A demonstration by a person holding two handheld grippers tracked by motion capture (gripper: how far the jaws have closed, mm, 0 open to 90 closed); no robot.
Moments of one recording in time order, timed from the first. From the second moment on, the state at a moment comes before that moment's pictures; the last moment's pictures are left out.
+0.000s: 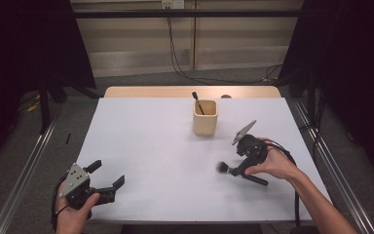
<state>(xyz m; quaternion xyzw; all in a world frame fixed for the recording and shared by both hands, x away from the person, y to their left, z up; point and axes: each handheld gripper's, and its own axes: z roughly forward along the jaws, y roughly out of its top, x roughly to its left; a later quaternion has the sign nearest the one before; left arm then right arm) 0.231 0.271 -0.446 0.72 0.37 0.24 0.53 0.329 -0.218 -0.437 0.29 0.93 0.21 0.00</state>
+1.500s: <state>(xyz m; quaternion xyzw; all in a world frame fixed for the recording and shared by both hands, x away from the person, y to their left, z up) 0.231 0.276 -0.447 0.72 0.37 0.25 0.52 0.327 -0.195 -0.449 0.24 0.96 0.11 0.00</state>
